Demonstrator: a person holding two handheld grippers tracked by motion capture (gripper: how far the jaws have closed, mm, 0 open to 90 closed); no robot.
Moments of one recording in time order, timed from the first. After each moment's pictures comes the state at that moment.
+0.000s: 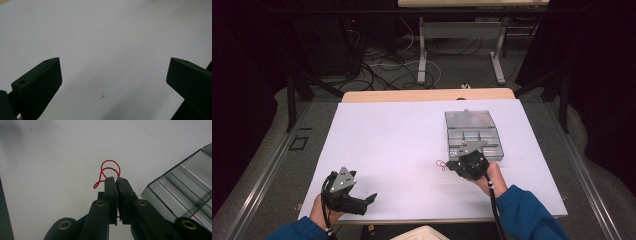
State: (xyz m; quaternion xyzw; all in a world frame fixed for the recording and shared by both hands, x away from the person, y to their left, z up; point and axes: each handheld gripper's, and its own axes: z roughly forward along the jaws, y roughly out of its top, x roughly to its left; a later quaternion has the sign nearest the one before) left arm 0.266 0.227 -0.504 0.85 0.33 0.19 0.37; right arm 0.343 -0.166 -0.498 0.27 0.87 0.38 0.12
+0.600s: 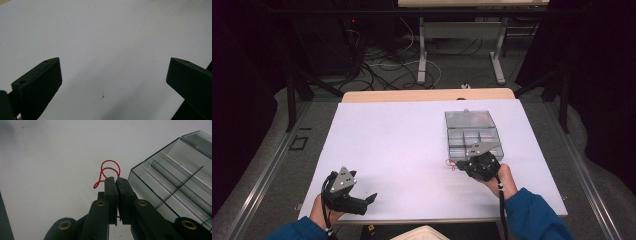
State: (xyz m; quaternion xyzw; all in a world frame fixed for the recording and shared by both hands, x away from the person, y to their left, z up) left arm 0.266 0.227 -0.504 0.85 0.33 0.19 0.37; right arm 0.337 -0.192 -0.497 0.30 0.86 0.39 0.14
